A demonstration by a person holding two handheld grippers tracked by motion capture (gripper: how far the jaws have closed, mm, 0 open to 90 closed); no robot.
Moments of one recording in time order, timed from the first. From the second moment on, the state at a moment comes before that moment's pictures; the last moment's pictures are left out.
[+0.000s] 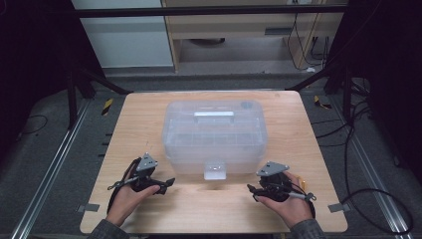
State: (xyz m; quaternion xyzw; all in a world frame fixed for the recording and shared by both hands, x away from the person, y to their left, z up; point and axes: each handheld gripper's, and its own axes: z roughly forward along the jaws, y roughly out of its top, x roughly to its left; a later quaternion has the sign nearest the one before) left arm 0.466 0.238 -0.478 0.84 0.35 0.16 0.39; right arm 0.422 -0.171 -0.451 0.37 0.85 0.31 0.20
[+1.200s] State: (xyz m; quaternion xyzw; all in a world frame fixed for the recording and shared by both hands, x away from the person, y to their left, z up) left arm 0.459 0.240 -0.471 0.82 0.35 0.17 0.42; right arm 0.476 -0.151 -0.295 0.27 0.89 0.28 0.22
